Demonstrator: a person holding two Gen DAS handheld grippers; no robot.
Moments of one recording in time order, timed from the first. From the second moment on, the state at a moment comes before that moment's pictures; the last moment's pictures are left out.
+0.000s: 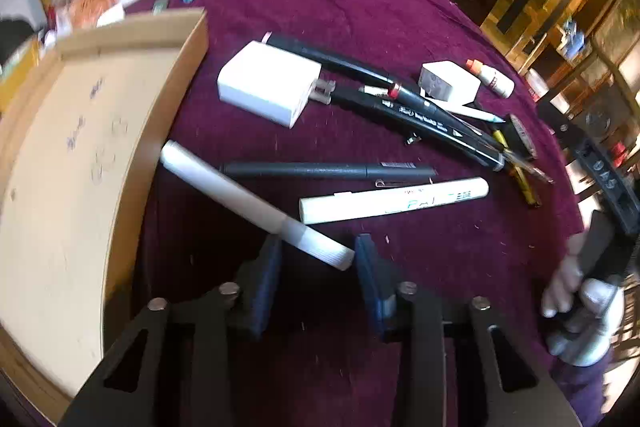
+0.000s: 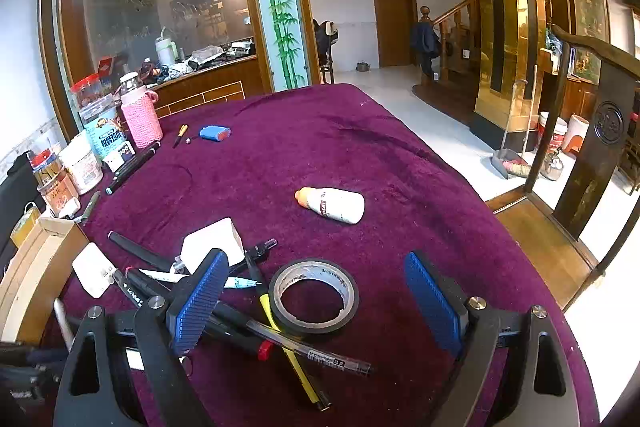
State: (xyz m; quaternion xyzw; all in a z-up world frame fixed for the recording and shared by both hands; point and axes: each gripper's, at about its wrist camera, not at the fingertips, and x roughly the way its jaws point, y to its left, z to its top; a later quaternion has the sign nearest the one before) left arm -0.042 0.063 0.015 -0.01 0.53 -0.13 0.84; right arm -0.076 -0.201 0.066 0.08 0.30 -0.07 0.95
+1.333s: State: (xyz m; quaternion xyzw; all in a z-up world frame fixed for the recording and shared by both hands) left arm -0.041 0.053 0.015 0.07 0.47 -0.10 0.87; right arm -0.070 -0.200 0.060 0.08 0.32 -0.05 0.94
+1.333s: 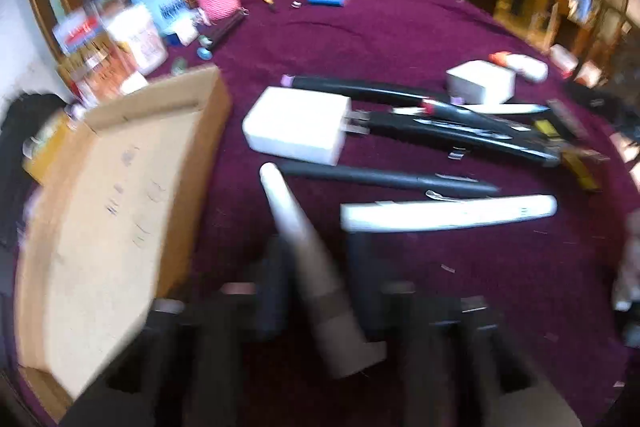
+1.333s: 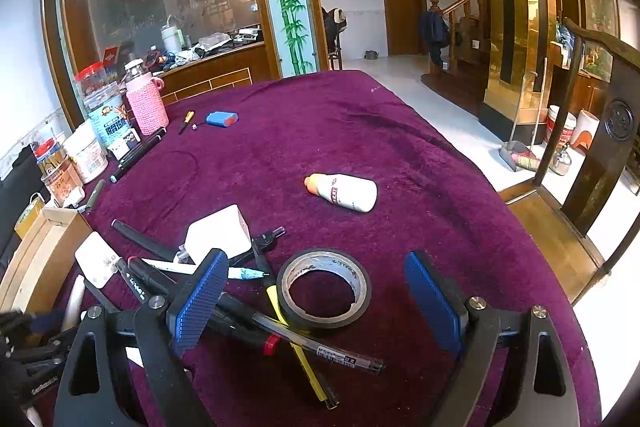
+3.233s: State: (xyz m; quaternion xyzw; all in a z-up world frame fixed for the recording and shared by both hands) left arm -0.146 0.257 0.127 -0.13 0.35 -0.14 0.92; right arm -0.031 -0.035 0.045 -0.10 0.51 0.33 0.79
